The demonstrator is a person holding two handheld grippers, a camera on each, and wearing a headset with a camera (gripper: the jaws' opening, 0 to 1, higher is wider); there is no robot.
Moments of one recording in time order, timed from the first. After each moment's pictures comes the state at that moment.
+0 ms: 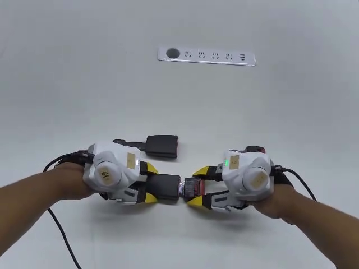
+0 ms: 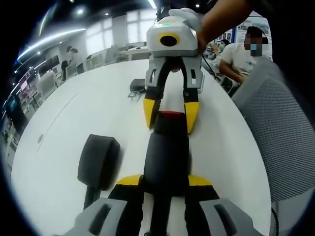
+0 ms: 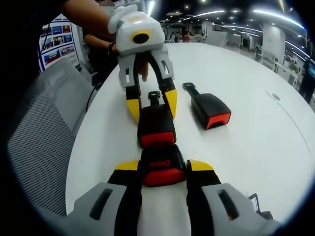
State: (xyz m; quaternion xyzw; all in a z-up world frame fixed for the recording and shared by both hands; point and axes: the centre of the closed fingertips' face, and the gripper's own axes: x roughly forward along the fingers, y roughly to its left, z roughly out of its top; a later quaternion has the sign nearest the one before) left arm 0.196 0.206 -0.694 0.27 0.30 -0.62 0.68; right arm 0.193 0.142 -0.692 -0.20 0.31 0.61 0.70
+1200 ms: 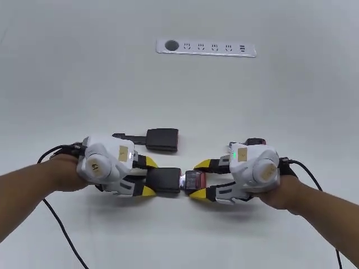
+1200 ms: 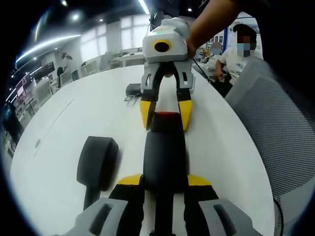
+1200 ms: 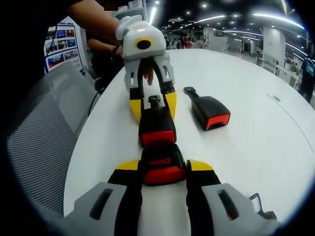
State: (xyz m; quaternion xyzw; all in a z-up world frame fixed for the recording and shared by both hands) left arm 0.195 0.211 -0.692 0.26 0.28 -0.64 0.67; right arm 0.191 0.141 -0.685 -0.18 0.29 0.62 0.71
